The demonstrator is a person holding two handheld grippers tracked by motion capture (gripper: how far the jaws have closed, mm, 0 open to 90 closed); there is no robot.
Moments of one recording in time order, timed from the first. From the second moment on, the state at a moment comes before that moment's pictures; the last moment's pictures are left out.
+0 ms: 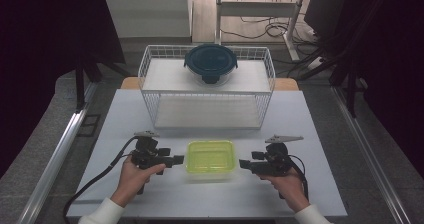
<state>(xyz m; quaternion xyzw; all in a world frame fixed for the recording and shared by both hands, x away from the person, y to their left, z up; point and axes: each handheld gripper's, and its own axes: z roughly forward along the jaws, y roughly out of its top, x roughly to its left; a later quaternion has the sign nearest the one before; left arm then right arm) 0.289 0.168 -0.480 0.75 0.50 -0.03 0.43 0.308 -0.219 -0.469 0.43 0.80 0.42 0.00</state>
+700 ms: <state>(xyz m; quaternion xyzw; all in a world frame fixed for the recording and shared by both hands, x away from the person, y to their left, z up) 0.314 0.157 -0.500 0.73 0.53 -0.09 0.43 0.346 -0.186 -0.489 0.46 0.79 0.40 -0.04</state>
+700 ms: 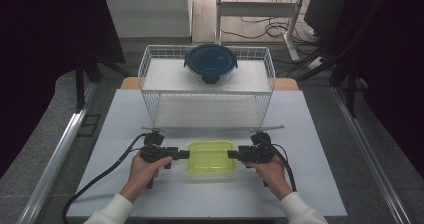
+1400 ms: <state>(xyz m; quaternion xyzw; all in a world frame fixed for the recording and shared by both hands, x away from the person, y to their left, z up) 0.318 0.146 -0.516 0.70 0.53 -0.16 0.44 0.348 -0.186 -0.504 0.48 0.77 0.41 -0.10</state>
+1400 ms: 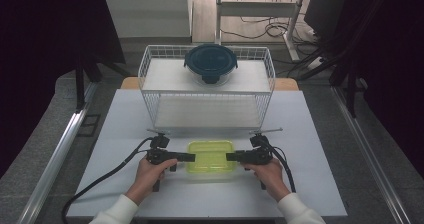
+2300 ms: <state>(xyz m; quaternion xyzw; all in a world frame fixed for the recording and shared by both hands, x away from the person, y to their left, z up) 0.301 0.147 -0.502 0.71 0.52 -0.14 0.46 0.335 -0.196 -0.489 0.49 0.75 0.42 -0.10</state>
